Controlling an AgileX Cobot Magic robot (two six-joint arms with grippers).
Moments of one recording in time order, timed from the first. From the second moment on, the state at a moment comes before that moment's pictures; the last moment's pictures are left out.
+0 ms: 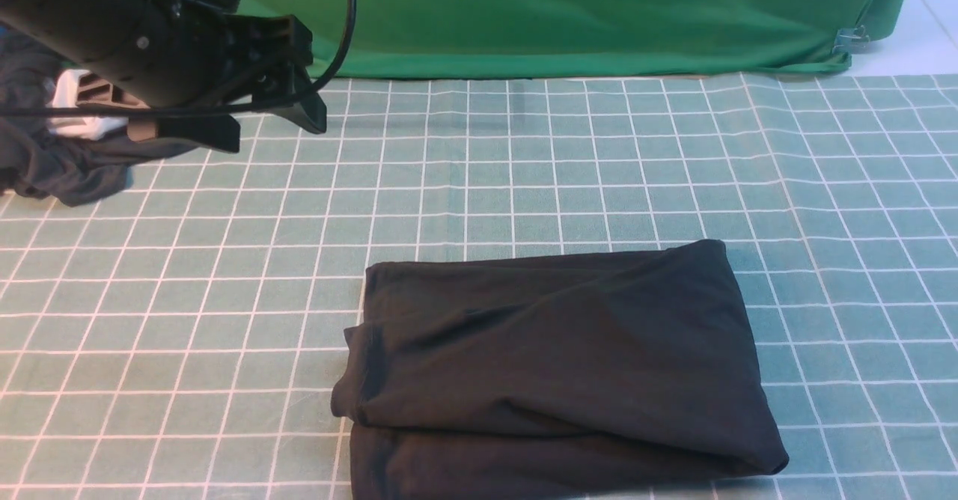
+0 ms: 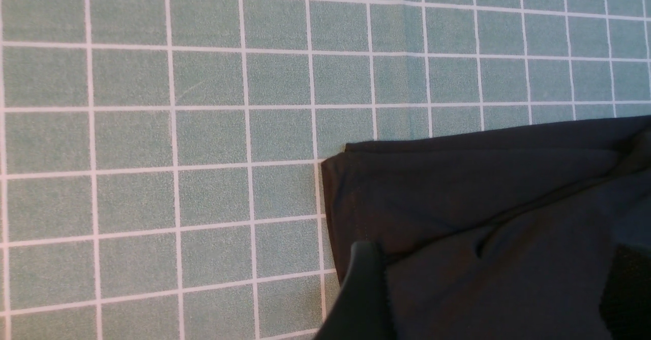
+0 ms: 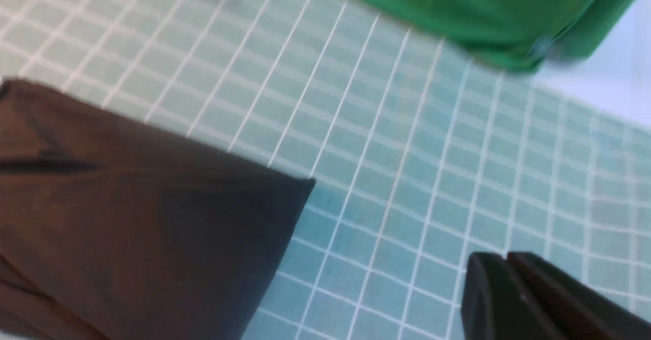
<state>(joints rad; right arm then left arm) 0.38 0.82 -1.23 -0.10 1.10 -0.09 -0.12 1.52 -1.42 -0.29 1.05 -0.07</state>
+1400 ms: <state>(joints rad) 0.38 0.53 -0.39 -0.03 0.17 -0.05 -0.12 1.52 -1.42 -0.26 0.94 -0.01</state>
